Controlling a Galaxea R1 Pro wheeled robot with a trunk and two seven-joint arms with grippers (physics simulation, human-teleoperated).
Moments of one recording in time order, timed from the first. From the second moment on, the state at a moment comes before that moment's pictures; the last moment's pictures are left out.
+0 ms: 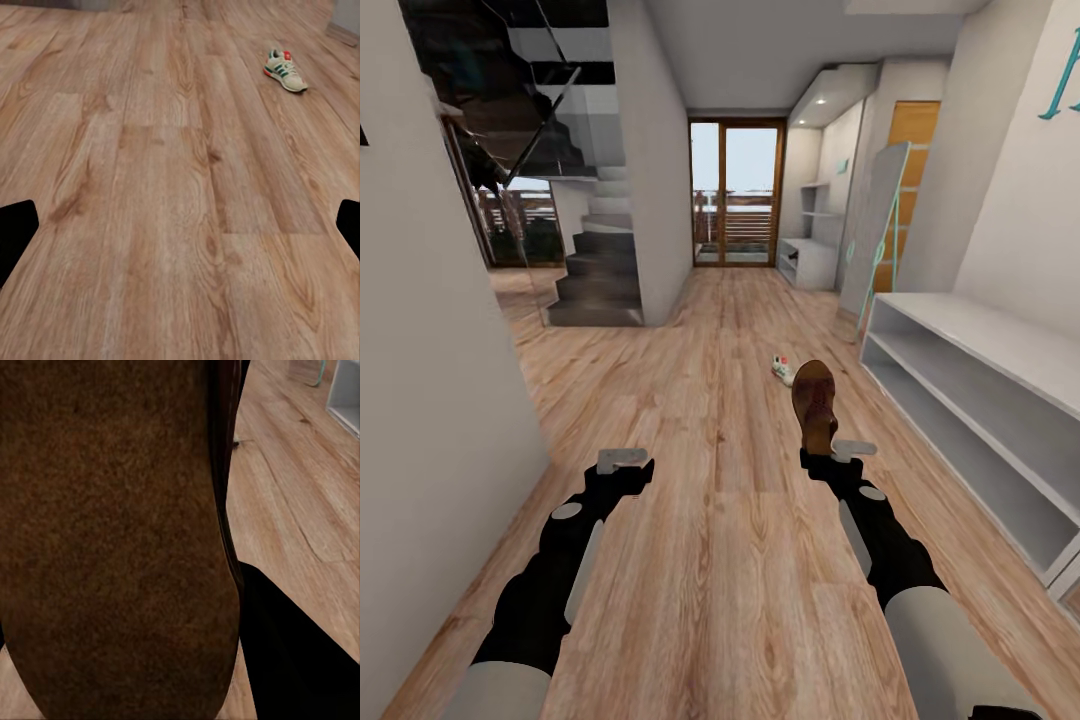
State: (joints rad) left arm -0.51 -0.11 0.02 -1.25 -0.04 0.41 -0.04; right arm -0.71 0.05 -0.09 -0.83 0.02 0.17 0.00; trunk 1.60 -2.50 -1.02
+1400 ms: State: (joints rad) left arm -0.51 -0.11 0.03 -1.25 -0.04 0.41 -0.04; right arm -0.71 0.05 -0.09 -0.83 0.02 0.17 0.00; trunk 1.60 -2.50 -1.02
